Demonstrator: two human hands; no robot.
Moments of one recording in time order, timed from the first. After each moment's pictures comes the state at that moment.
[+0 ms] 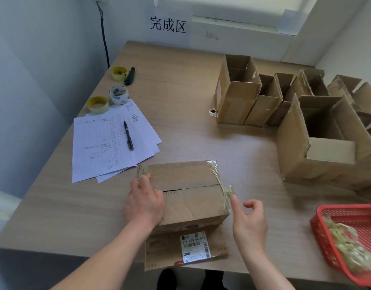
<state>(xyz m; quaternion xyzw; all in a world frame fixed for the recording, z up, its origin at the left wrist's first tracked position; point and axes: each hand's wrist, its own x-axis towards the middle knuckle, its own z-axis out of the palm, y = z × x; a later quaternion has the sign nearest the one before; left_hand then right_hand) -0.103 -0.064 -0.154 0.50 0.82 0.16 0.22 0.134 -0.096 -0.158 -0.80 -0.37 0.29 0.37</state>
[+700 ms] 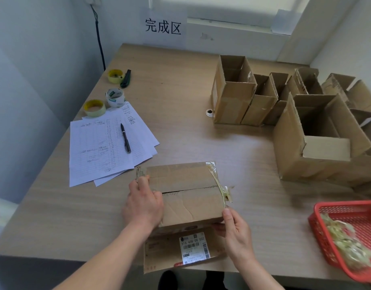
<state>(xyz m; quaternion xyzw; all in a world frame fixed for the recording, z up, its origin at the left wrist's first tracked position) -0.102 -0.062 -0.154 0.50 0.82 0.16 0.22 0.129 -0.117 -0.197 -0.65 -0.39 0.49 0.42</state>
